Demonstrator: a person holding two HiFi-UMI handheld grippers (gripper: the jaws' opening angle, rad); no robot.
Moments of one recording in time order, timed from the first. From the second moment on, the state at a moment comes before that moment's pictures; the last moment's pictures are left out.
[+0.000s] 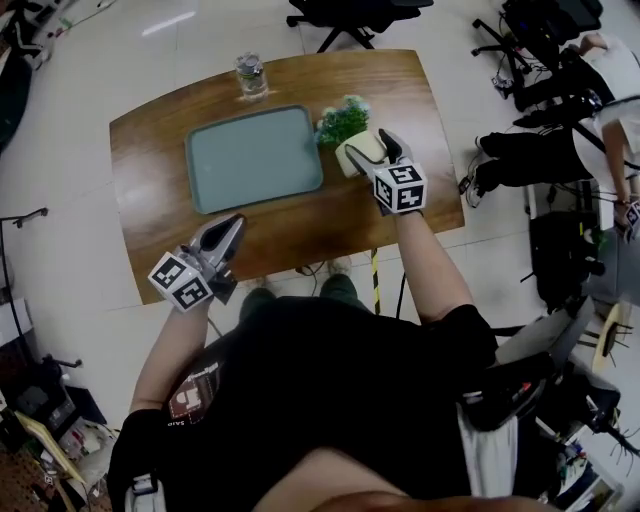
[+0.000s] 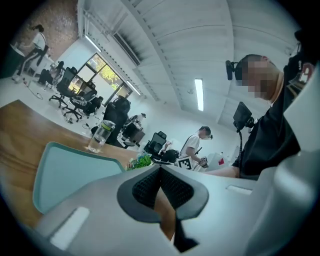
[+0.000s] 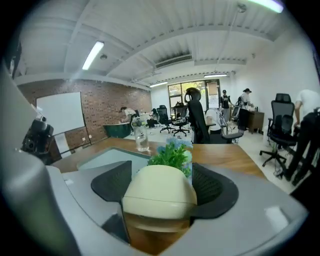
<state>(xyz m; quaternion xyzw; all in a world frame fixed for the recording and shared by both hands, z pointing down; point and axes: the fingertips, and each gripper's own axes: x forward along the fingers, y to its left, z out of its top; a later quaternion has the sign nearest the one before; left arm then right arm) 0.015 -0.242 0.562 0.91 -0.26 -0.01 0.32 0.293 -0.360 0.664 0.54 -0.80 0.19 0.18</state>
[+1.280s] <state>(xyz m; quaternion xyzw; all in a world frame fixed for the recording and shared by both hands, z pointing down) 0.018 -0.221 0.568 0.90 -0.27 -0.01 0.33 0.361 -0.333 0.735 0.58 -0.73 0.23 0.28</state>
